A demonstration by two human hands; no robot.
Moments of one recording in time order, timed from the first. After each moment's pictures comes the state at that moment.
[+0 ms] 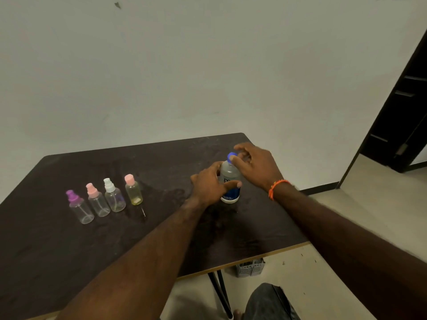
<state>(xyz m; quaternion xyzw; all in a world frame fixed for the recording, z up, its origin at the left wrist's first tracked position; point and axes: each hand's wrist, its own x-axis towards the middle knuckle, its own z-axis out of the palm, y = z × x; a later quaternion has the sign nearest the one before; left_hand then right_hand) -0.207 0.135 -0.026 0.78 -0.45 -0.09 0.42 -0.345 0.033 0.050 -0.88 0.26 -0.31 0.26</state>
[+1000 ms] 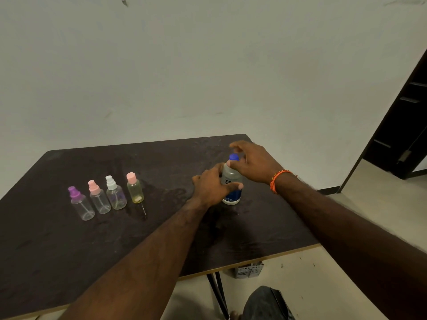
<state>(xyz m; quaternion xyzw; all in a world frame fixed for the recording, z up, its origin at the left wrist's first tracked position) -0.213 0.139 -0.015 0.80 -0.44 -0.10 0.40 -0.330 0.026 0.073 -0.94 0.21 -0.17 0.19</state>
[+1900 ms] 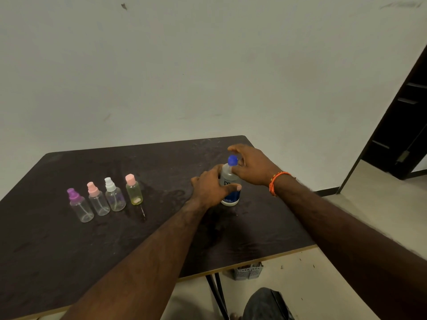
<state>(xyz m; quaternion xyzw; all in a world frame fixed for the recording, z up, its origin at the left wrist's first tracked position) -0.215 0.139 -0.014 0.80 -0.44 -0.08 0.40 -0.332 0.026 0.072 -0.94 0.22 -0.15 0.22</state>
